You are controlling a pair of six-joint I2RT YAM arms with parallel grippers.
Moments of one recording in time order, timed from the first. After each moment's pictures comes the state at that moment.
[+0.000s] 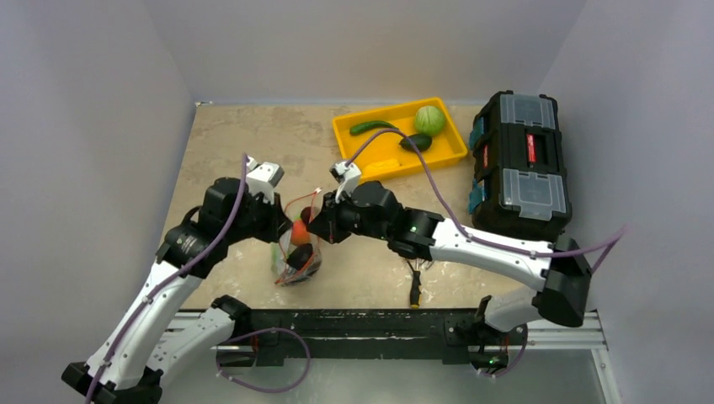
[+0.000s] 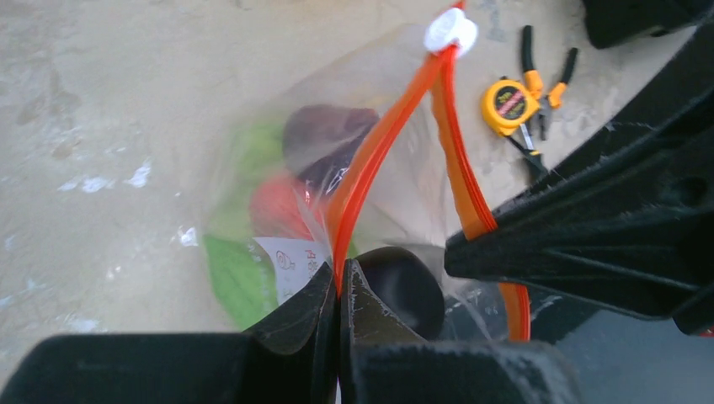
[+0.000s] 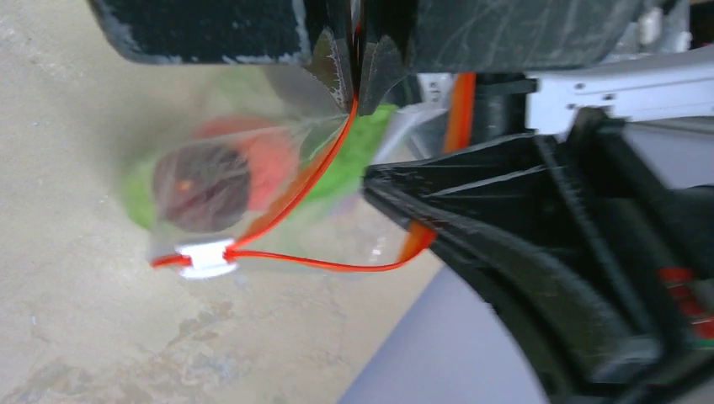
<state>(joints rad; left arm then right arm) -0.48 0.74 0.94 -0.83 0.11 -0.25 1.10 1.45 1.14 -0.07 -0.02 0.60</state>
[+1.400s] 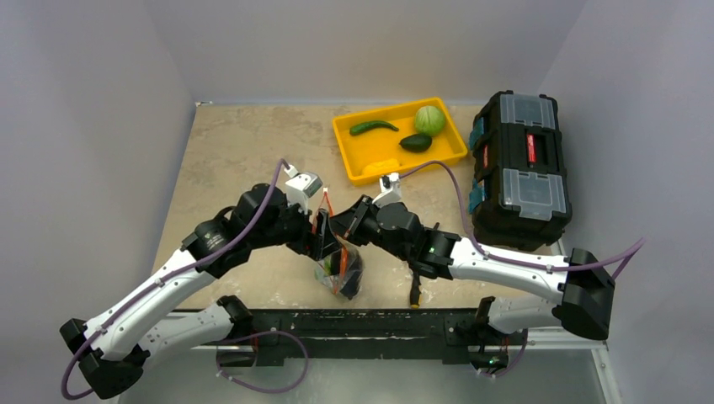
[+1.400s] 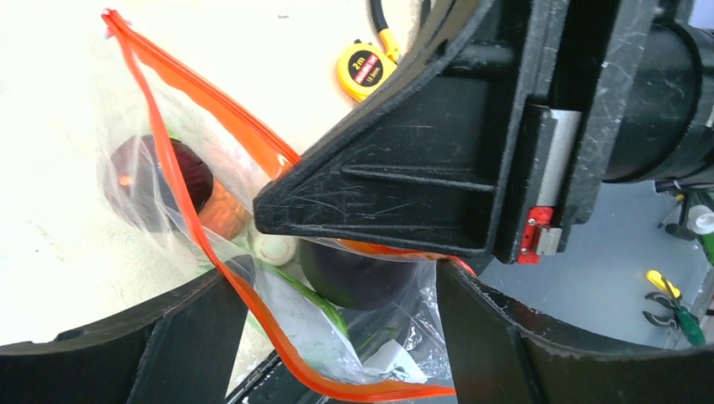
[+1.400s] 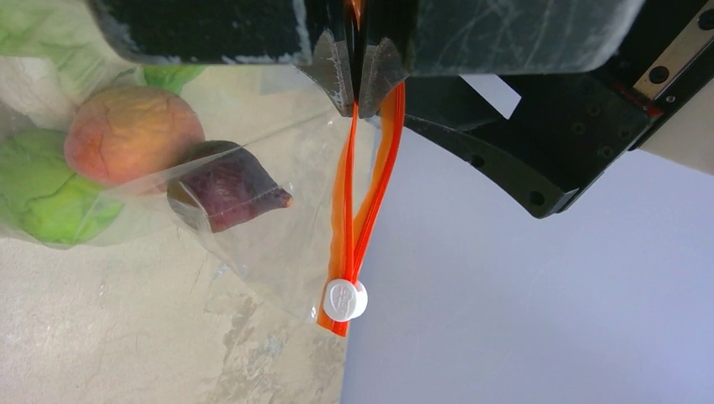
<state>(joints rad) -0.78 0.87 0.97 -0.68 0.20 -0.43 1.12 1.26 0.85 0.15 0.25 1.22</state>
